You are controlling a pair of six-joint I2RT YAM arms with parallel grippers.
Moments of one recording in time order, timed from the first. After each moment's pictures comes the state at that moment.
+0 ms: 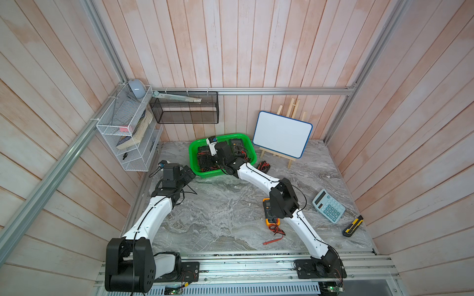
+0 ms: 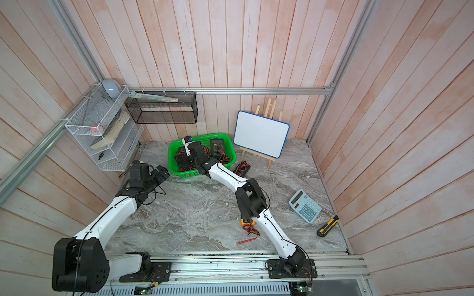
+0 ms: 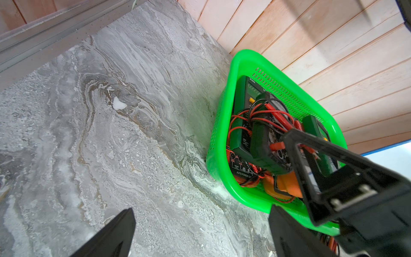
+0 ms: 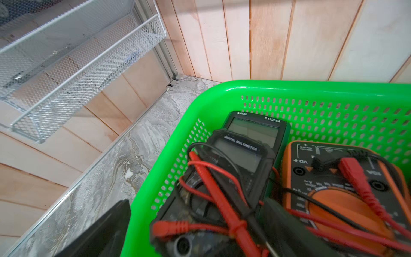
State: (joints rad) left arm -0.04 1.27 0.81 -0.19 -0.06 -0.68; right arm 0.83 2.53 2.32 -0.16 -0.07 0.33
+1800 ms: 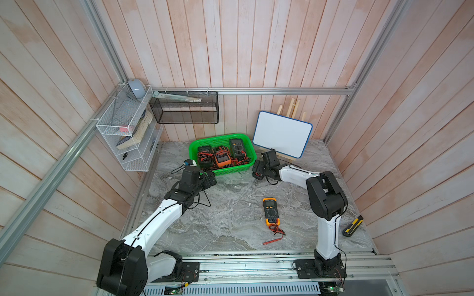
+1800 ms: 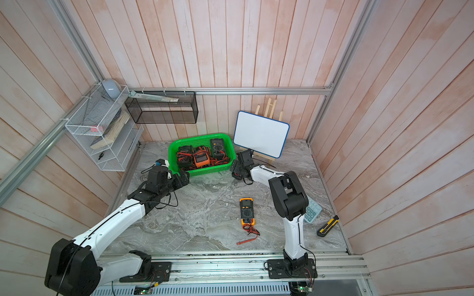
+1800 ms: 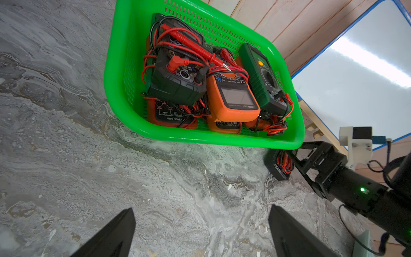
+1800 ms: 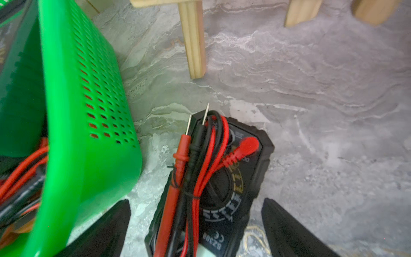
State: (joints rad) left arm -0.34 1.23 0.81 -0.21 -0.05 -0.63; right arm 0.47 2.07 1.40 -0.18 0.15 0.69
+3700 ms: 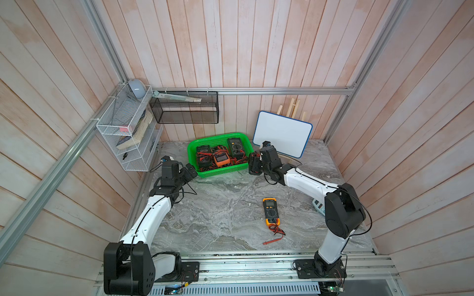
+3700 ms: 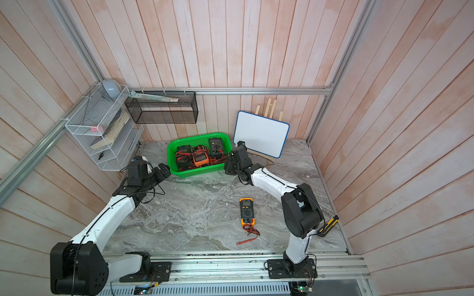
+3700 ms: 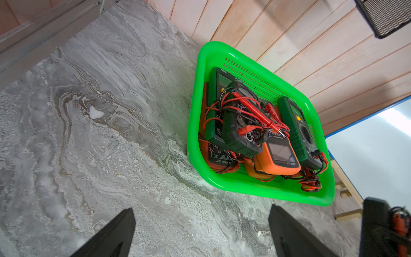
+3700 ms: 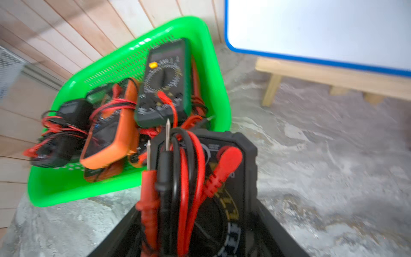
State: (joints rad) left arm -0.04 1.25 0.86 -0.23 0.03 -0.59; right arm 0.60 1.81 1.38 -0.15 0.12 0.55
